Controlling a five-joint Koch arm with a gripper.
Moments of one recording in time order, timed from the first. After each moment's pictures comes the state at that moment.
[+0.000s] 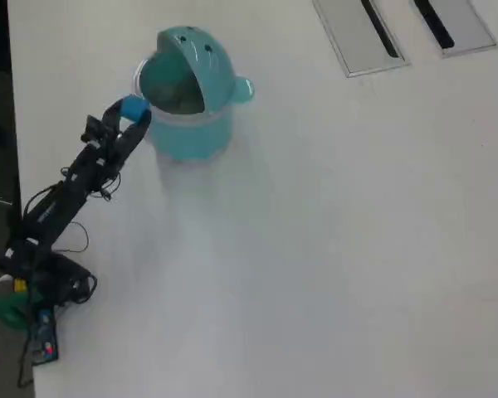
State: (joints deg) arm -44.8 110.2 109.6 -3.7 -85.5
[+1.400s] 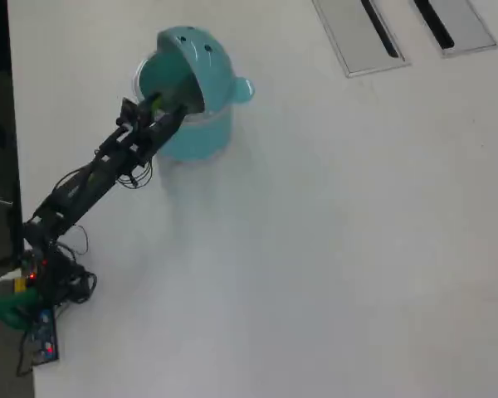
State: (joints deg) arm -36.3 92.5 95.0 -1.6 -94.0
